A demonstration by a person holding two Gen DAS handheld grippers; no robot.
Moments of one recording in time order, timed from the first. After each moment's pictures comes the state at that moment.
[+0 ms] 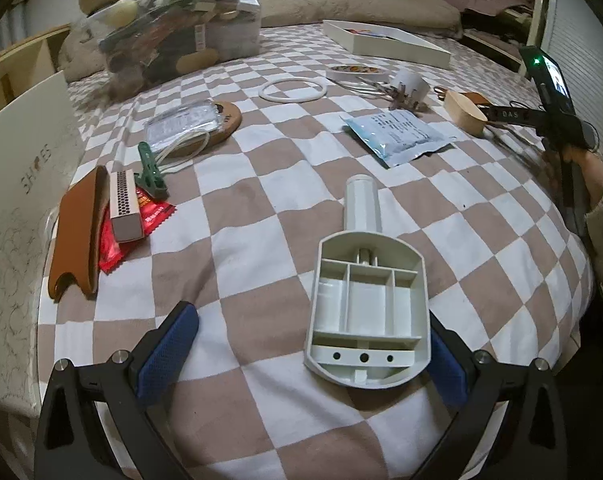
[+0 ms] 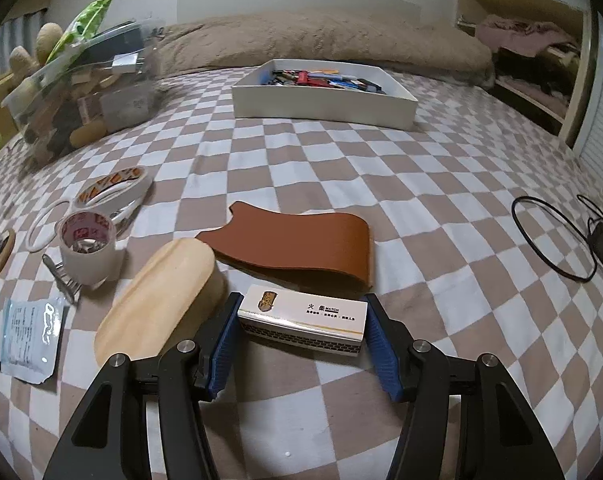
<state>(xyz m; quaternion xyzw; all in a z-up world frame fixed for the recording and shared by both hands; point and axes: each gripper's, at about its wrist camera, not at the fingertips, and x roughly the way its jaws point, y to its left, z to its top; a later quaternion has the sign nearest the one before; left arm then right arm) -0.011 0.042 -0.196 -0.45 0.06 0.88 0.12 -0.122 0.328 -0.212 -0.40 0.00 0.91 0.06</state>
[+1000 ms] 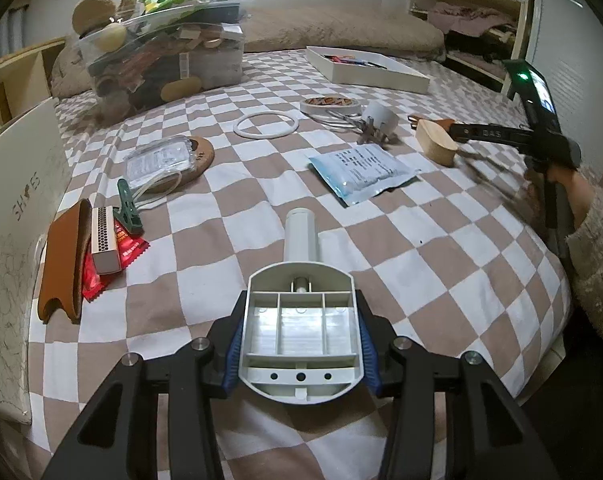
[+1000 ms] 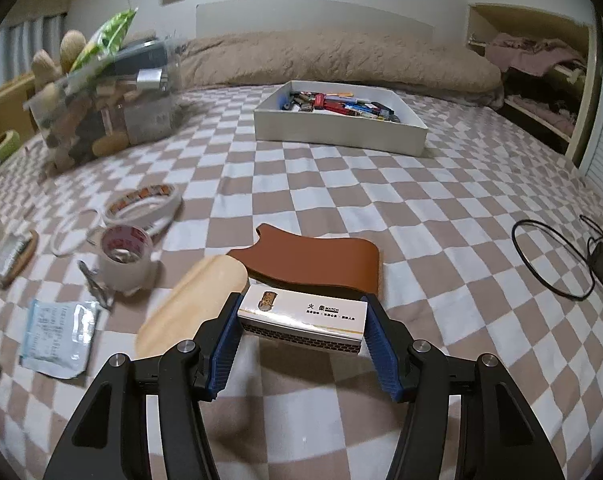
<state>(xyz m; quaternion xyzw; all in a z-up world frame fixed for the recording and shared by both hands) -0.008 0.055 -0.178 -0.41 0.03 0.90 0.16 -0.102 0.322 -0.190 -0.37 0.00 0.93 0.03</state>
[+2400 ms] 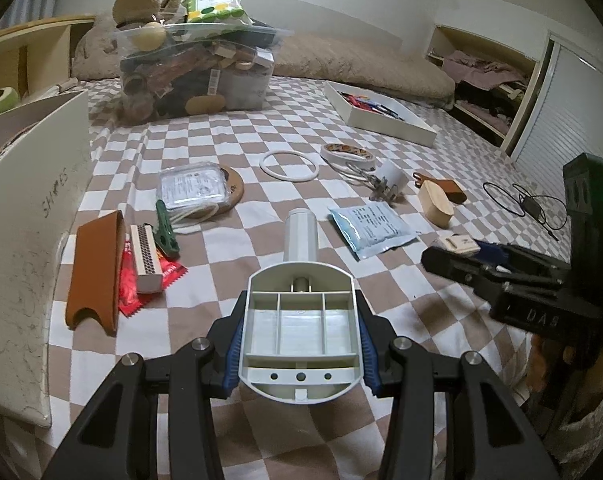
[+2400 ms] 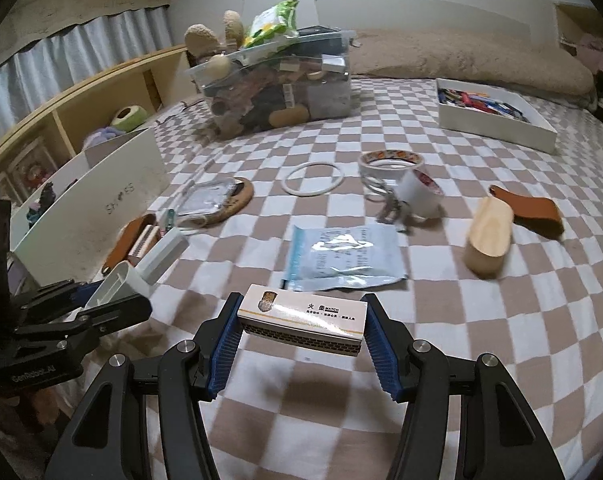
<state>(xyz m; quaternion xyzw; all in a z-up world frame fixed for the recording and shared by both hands) -0.012 0.016 -0.143 -0.39 -0.05 0.91 0.16 -0.005 0.159 -0.166 -0.38 0.03 0.91 -0.17</state>
